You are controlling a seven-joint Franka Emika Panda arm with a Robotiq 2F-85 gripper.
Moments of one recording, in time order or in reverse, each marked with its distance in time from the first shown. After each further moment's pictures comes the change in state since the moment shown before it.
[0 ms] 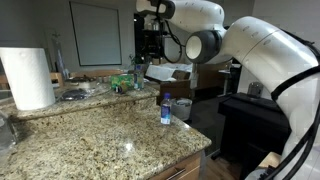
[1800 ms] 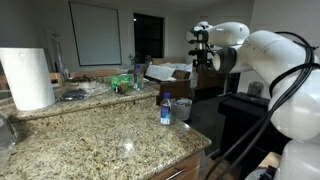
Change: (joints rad) arm -0.469 0.136 -0.157 -0.024 -0.071 0.307 0.289
